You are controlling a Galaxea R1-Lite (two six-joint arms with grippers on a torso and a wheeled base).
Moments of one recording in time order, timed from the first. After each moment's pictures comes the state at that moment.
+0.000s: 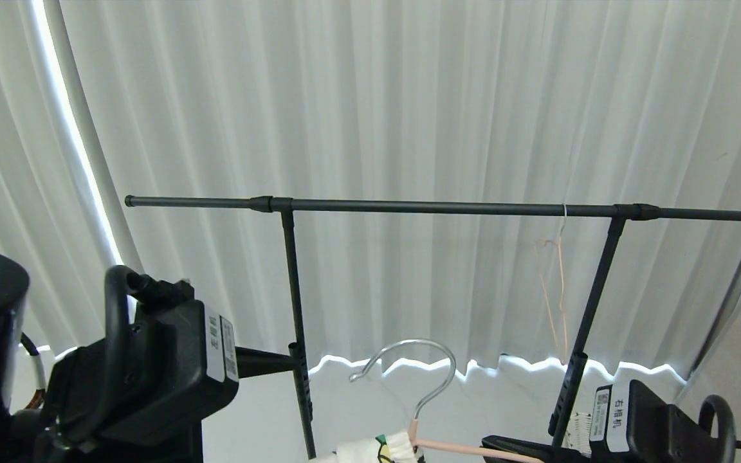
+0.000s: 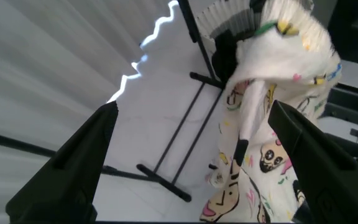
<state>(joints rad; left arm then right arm) -0.84 1.19 -0.75 0.12 -0.17 0.34 1.18 1.40 -0.34 -0.77 -0.13 -0.01</state>
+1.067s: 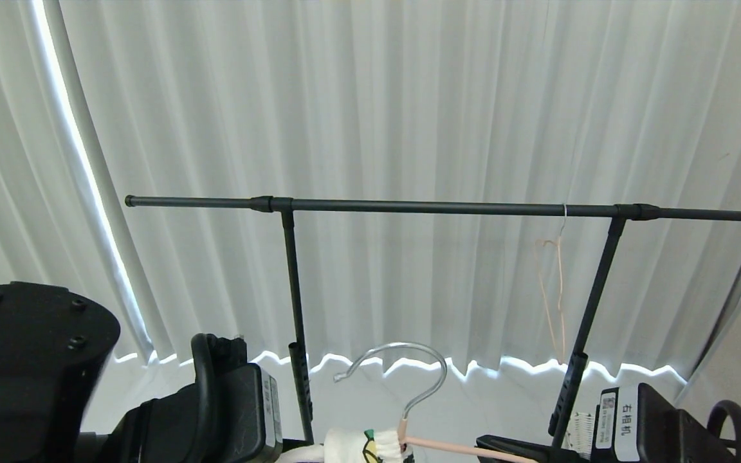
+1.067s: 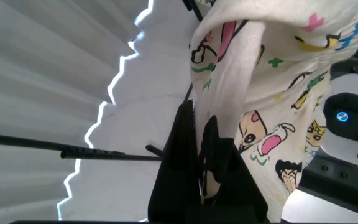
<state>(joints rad) -0.83 1.24 -0.68 0.12 -0.17 0.46 1.20 1.41 -0.34 -0.81 -0.13 -0.03</state>
